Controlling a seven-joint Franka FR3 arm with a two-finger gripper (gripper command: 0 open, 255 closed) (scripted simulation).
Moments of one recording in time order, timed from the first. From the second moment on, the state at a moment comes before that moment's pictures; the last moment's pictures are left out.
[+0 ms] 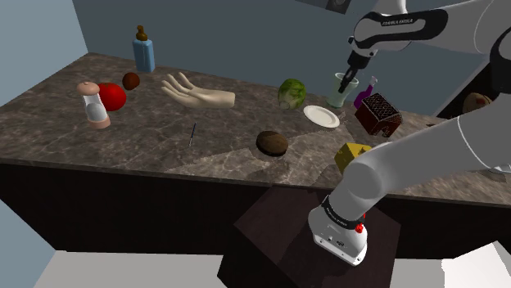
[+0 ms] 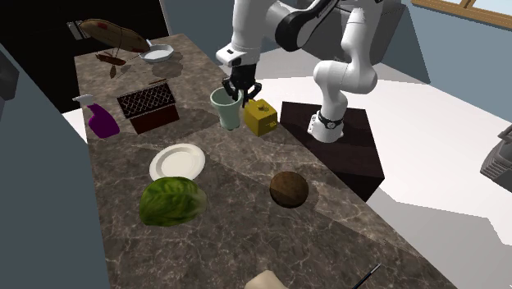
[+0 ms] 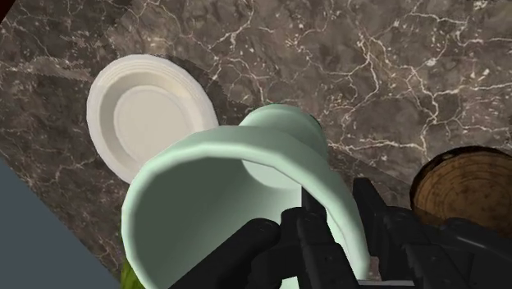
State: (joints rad) arm -0.29 -0.46 -0.59 -2.31 -0.36 2.02 -0.80
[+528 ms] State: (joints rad) arm -0.39 -0.58 -0.69 -2.35 -0.44 1.99 -0.95
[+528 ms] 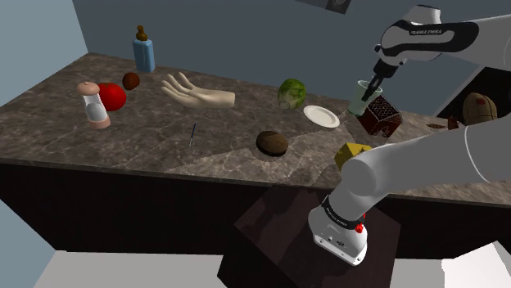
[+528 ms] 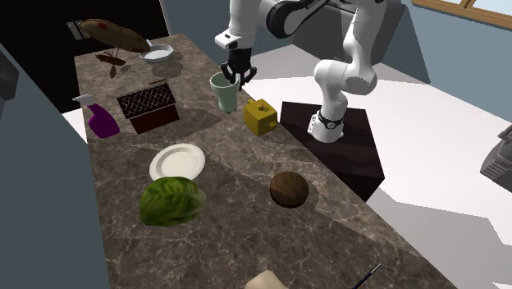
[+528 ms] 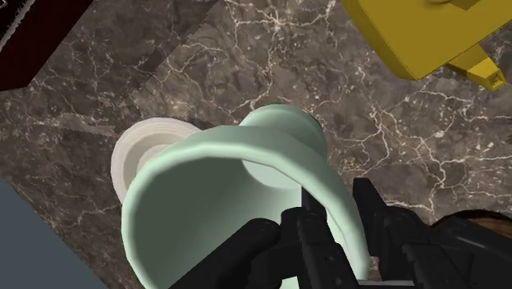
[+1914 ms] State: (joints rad) arm -0.48 -0.62 -1.00 -2.31 -0.57 2.03 -1.28
